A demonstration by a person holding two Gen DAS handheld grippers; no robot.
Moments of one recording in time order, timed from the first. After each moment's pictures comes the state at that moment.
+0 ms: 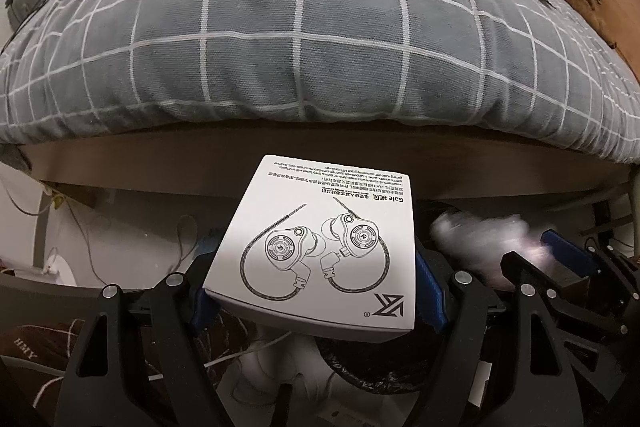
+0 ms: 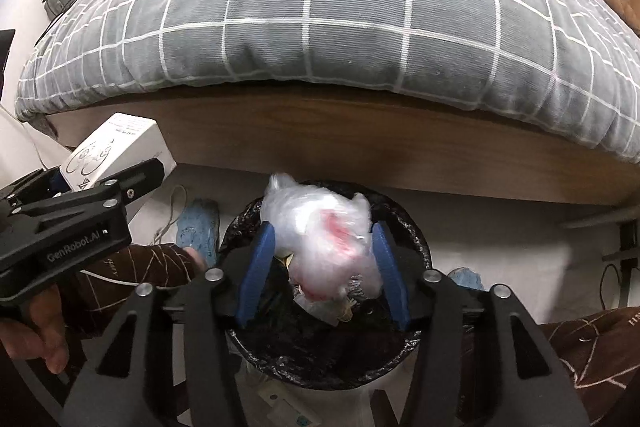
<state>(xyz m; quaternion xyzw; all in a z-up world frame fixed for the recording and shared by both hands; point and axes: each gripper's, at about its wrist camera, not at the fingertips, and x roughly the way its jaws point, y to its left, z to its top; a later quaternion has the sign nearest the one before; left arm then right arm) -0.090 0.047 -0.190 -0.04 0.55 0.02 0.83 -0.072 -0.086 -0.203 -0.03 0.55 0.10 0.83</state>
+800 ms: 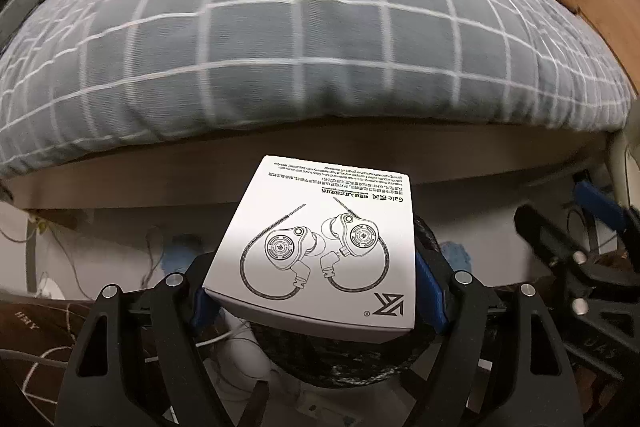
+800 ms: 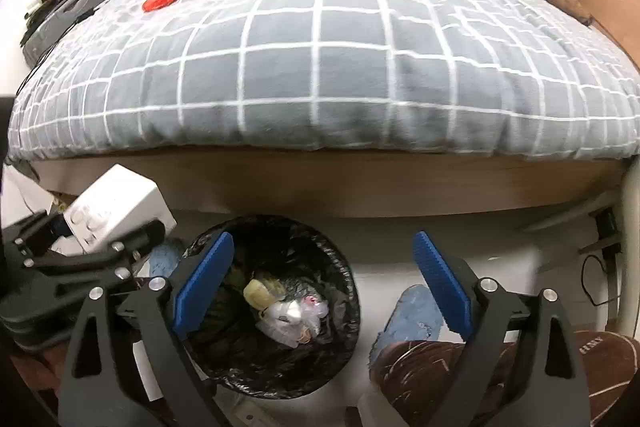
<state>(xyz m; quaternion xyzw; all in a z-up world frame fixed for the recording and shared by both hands) -0.082 -0.055 -0.174 -0.01 0.56 -0.04 0.83 -0.080 -0.178 -0.162 0.00 0.49 0.04 0.87</state>
